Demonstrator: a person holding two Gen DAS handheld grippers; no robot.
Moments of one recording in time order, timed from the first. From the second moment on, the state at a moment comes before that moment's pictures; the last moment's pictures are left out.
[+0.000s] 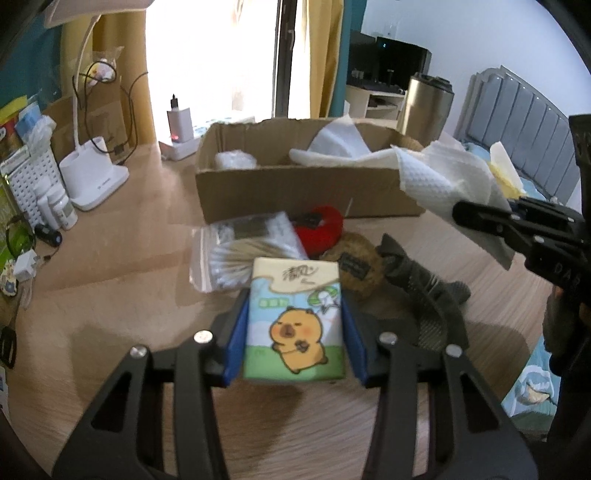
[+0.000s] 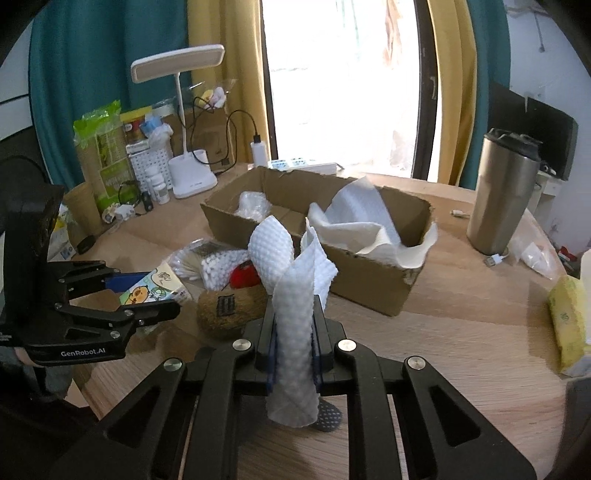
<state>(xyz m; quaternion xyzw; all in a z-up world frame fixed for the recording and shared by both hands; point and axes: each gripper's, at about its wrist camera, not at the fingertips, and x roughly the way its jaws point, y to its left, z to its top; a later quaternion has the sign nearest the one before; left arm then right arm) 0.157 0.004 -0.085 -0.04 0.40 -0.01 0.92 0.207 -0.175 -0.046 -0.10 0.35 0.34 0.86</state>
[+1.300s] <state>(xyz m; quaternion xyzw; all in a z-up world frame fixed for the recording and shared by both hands) 0.229 -0.028 -0.046 -0.05 0.36 -0.04 0.93 0.267 -0.225 -0.014 -0.07 0.32 0.33 0.89</state>
